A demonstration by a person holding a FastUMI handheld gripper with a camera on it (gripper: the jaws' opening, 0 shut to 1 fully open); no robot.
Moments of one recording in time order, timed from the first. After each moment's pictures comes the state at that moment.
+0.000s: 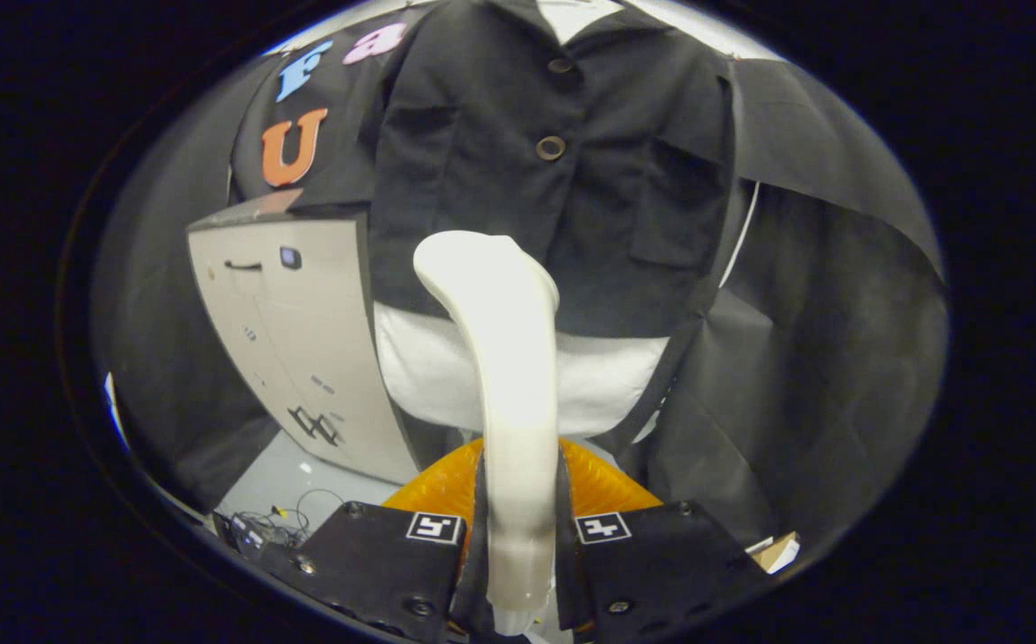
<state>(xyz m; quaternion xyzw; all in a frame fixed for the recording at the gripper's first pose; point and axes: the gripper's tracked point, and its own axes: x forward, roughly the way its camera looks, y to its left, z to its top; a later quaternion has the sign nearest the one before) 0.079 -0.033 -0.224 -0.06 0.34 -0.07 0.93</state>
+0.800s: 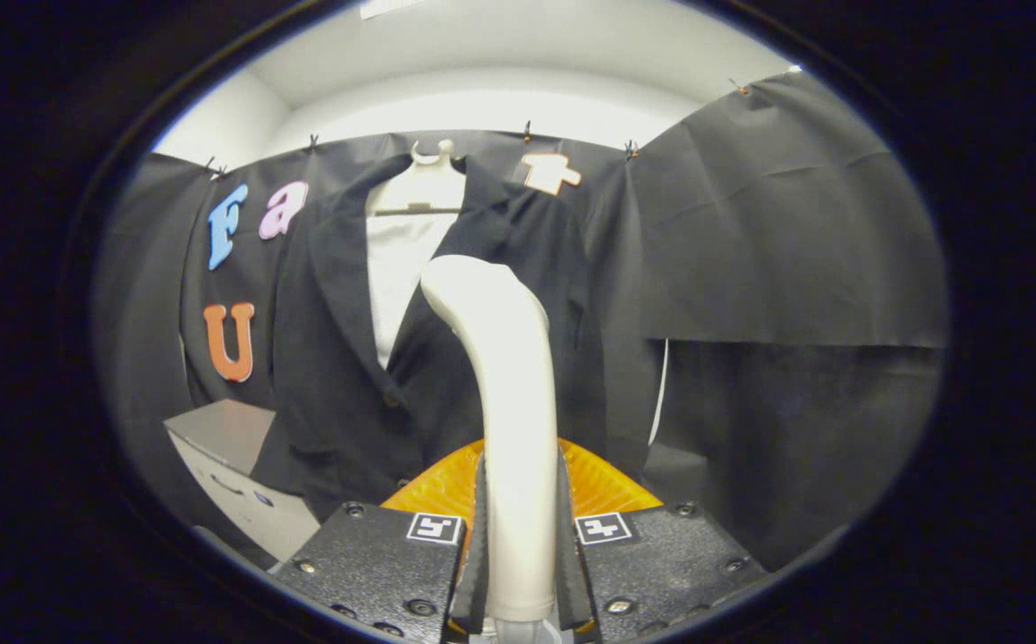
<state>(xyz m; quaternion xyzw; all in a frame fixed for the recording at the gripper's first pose) 0.162 -0.129 0.063 -0.01 0.05 -0.12 0.99</state>
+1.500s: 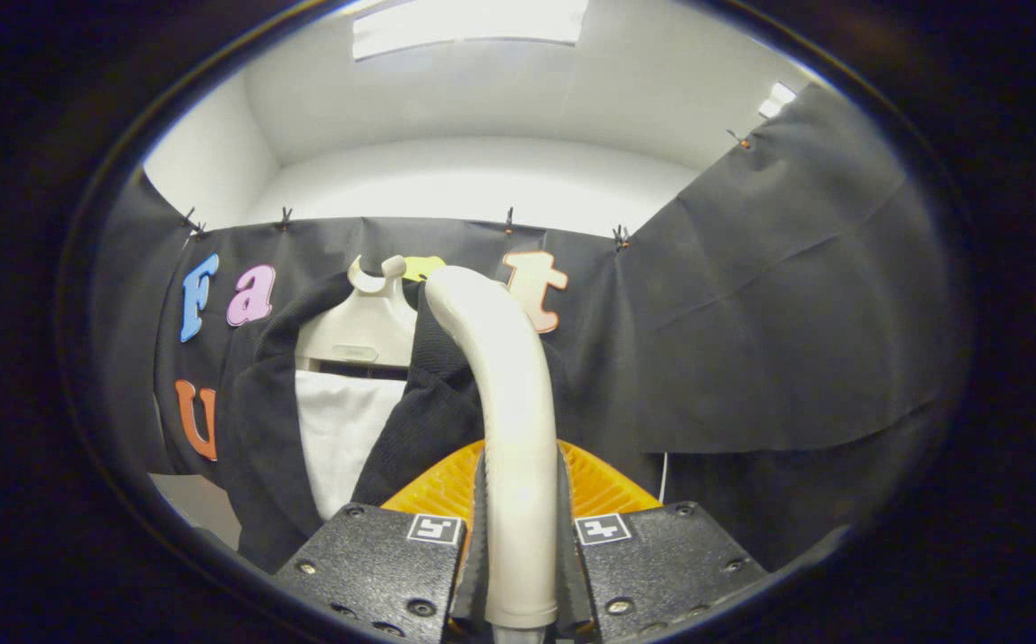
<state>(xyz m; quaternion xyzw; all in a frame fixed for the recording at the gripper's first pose) 0.261 -0.153 0.187 -0.03 -0.09 -0.13 0.99</state>
